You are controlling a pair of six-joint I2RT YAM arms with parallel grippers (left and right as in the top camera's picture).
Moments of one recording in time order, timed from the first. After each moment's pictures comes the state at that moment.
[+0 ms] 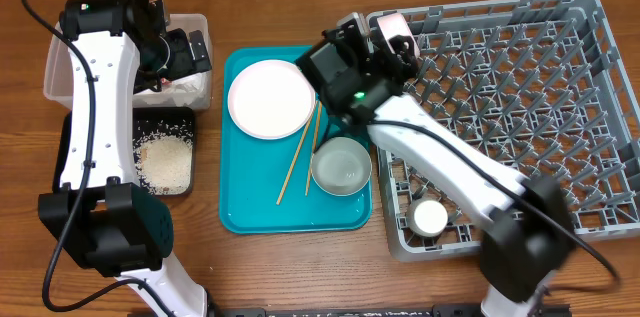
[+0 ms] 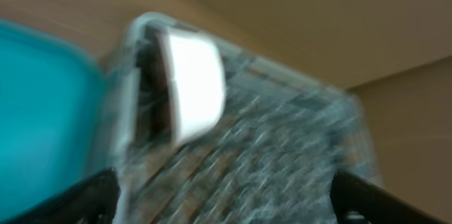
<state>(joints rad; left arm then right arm) 0.11 1.92 1.93 -1.31 0.07 -0.21 0.70 1.87 1.60 -0.78 0.93 0.12</state>
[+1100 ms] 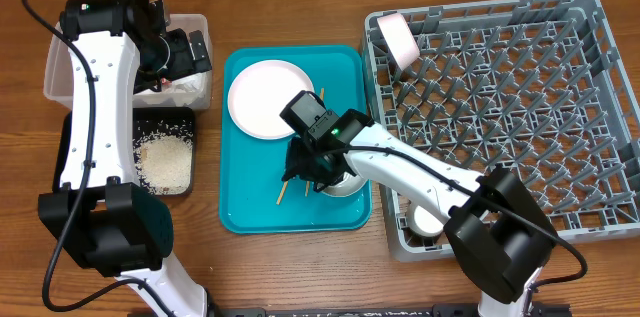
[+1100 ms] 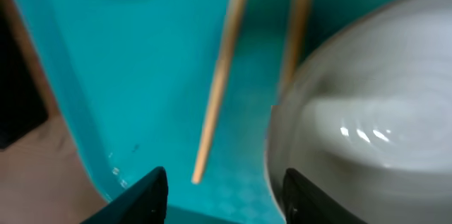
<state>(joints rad) 0.11 1.92 1.93 -1.31 0.07 -0.21 0.81 1.94 1.41 -0.72 -0.23 0.92</state>
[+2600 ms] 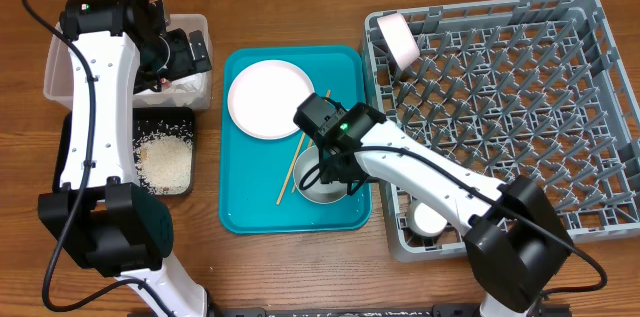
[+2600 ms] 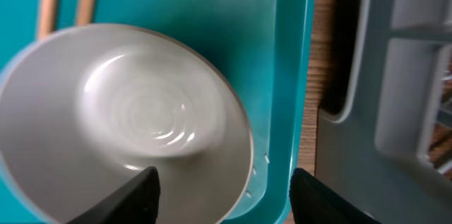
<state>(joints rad) 0.11 1.92 1.93 -1.31 0.07 -0.21 0.79 1.88 1.42 -1.04 0.10 0.77</state>
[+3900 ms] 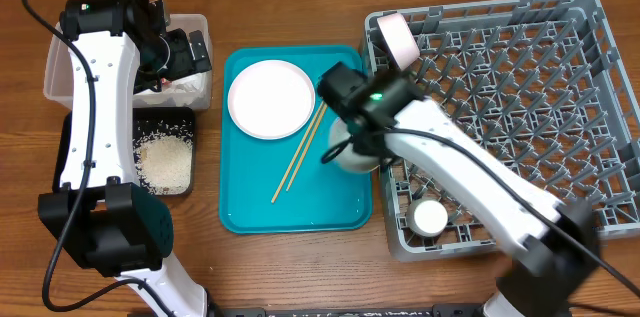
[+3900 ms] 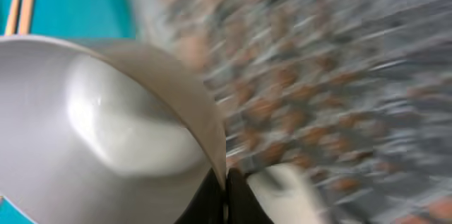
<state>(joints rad) 0.11 1.92 1.93 -1.31 0.07 -0.21 0.71 1.77 1.65 -1.43 0.41 0.88</state>
